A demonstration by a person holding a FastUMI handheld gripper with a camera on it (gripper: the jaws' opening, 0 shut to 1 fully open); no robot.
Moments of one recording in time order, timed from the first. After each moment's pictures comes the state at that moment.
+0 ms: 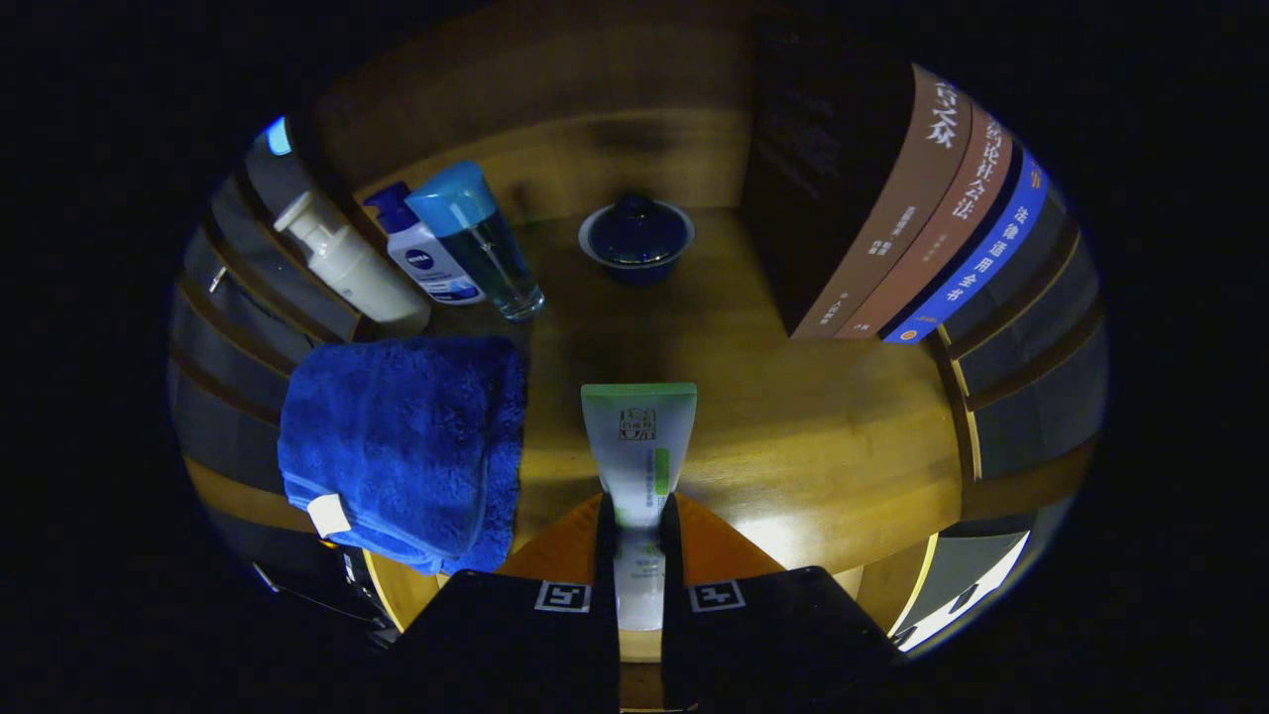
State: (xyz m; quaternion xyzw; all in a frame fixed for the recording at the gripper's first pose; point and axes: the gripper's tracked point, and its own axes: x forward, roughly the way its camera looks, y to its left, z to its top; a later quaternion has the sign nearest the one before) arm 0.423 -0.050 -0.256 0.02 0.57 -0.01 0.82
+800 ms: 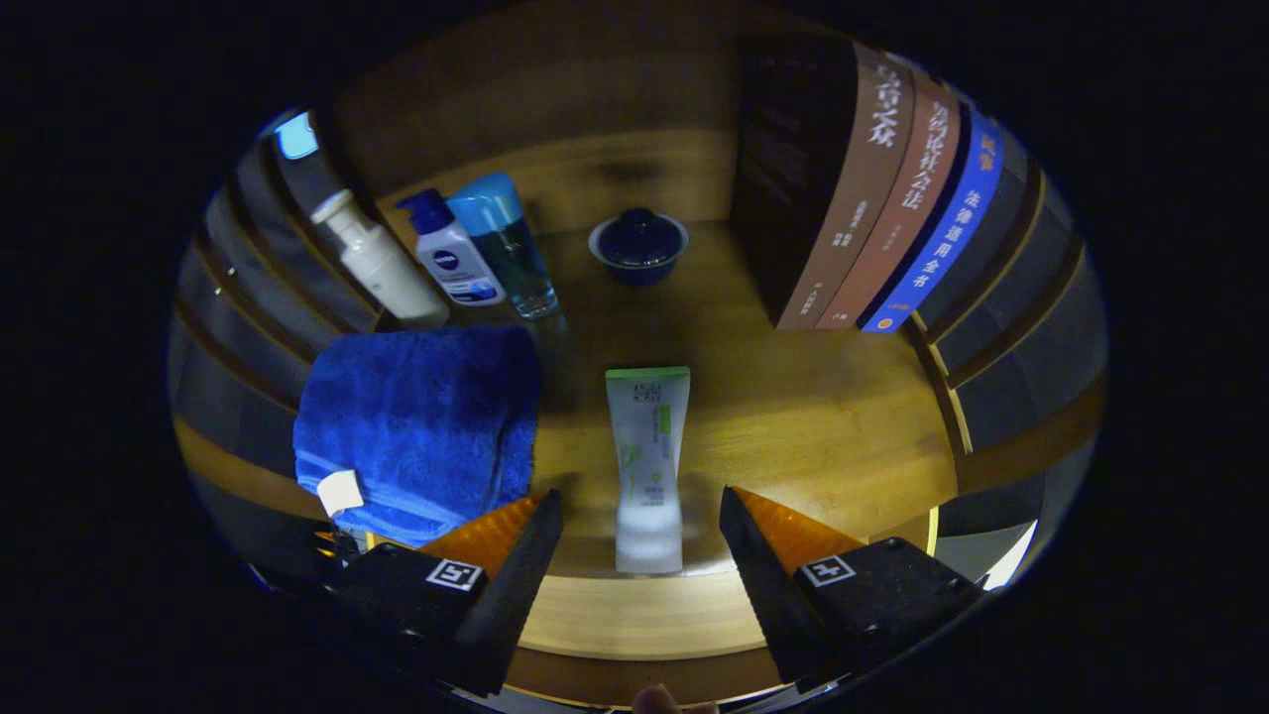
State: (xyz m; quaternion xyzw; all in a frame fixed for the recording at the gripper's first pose) arm 0.391 -0.042 -0.225 0.02 0.49 -0.01 0.87
